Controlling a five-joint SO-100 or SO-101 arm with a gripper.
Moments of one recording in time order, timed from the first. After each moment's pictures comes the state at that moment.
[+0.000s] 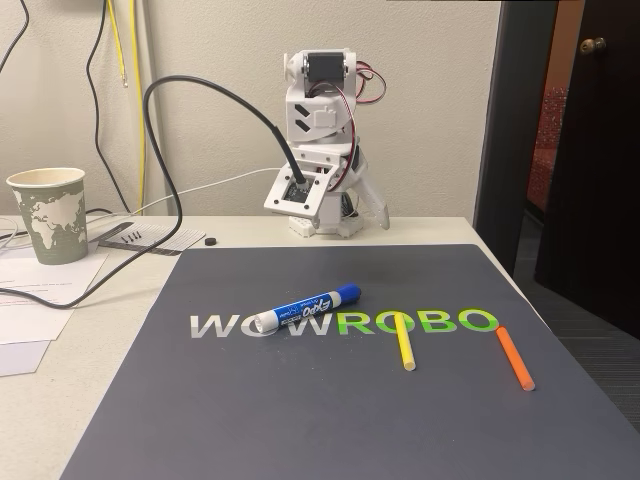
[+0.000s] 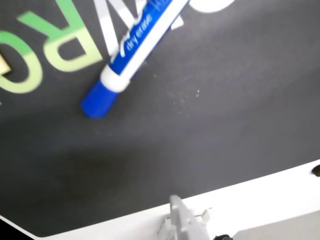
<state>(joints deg) -11.4 77.7 71.0 106.9 -70.8</state>
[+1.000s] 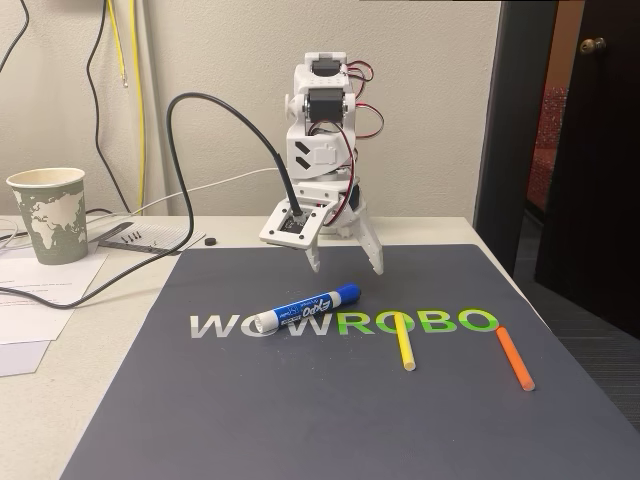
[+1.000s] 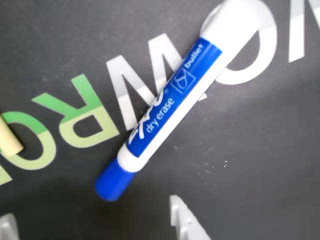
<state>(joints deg) -11.4 77.6 83.8 79.9 -68.0</state>
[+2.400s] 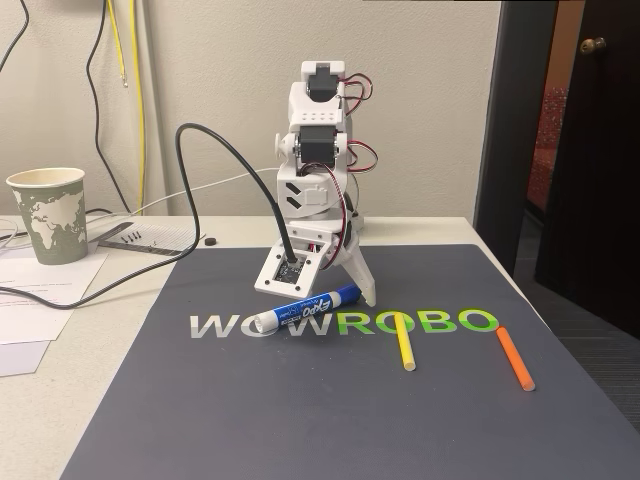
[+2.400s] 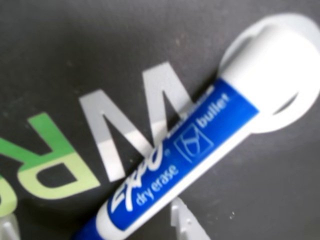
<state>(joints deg) -9.3 62.1 74.3 79.8 -73.2</state>
